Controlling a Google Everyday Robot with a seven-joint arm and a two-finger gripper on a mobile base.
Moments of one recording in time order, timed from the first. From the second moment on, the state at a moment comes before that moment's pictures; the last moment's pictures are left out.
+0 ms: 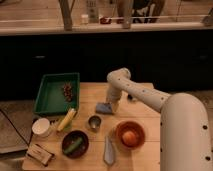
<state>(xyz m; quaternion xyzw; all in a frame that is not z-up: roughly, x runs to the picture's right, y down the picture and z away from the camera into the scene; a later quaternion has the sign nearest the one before) 0.044 0.117 0.919 -0.32 -0.17 -0.20 0.91</state>
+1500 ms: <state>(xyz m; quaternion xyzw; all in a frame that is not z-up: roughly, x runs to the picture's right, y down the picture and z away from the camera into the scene) 0.013 0.112 0.910 -0.33 -0.21 -0.29 0.87</state>
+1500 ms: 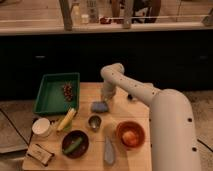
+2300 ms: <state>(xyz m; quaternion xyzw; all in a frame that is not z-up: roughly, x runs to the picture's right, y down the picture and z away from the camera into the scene) 0.102 0.089 0.916 -0.32 -0.17 -0.24 0.90</state>
